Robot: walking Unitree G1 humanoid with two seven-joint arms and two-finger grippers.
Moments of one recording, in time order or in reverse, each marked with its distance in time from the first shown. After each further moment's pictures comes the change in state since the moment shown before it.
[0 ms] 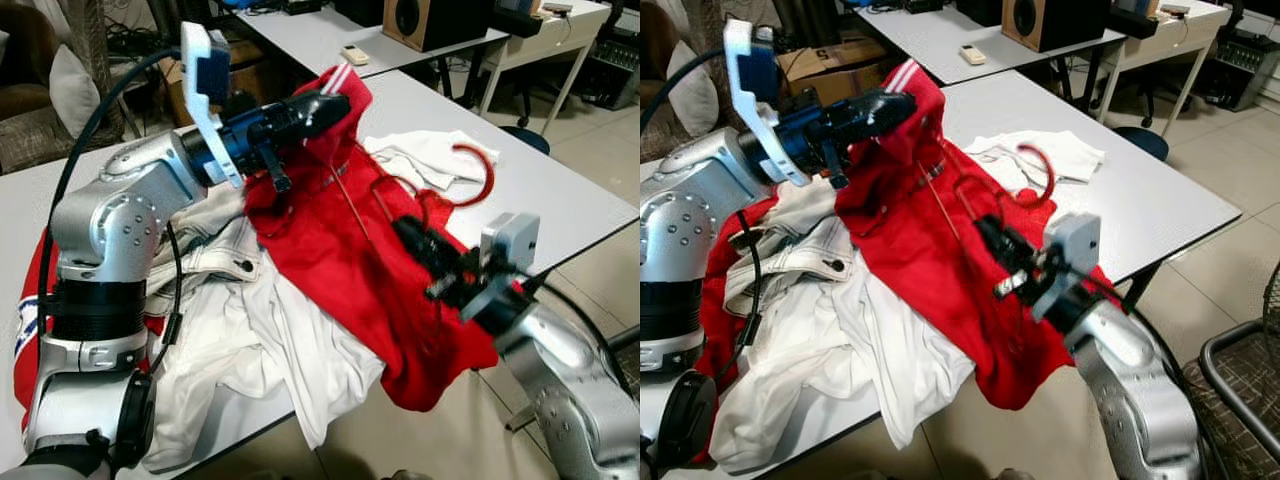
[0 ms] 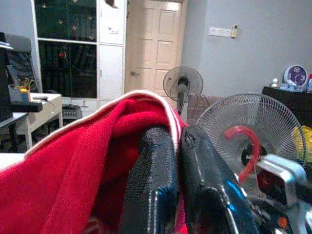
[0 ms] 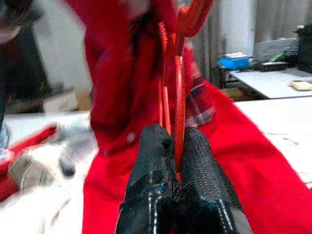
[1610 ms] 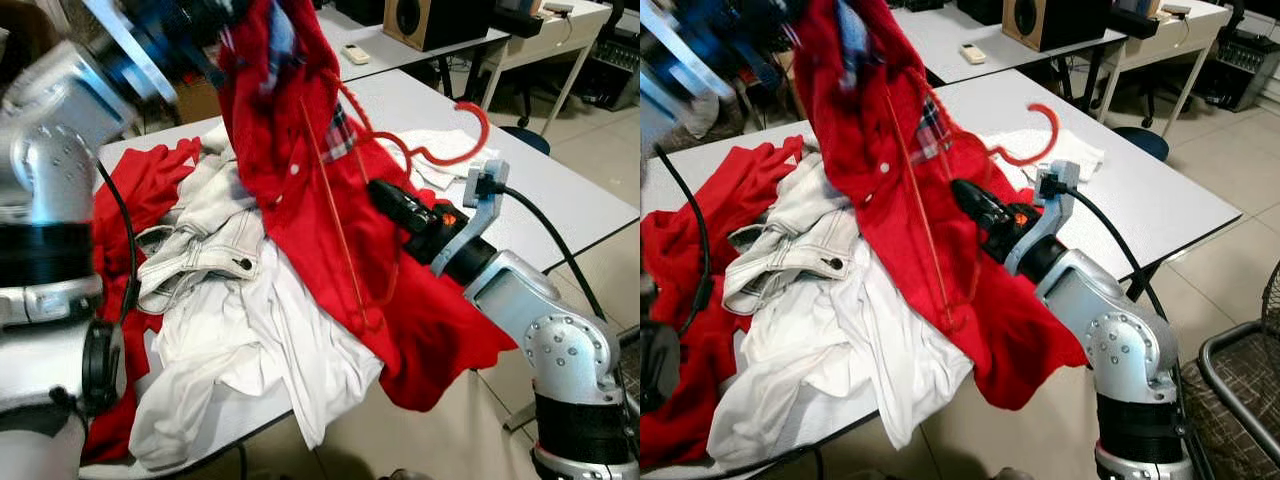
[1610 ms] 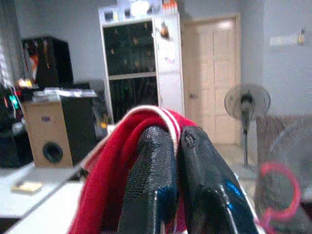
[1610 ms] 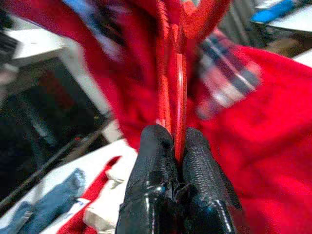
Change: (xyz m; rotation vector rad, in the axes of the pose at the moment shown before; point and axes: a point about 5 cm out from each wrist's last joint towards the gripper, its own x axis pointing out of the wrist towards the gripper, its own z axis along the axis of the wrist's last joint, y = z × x) left arm -0.019 0.031 0.059 0.219 -0.072 0.222; right arm 0.043 0.002 0.018 0.411 0.056 0.115
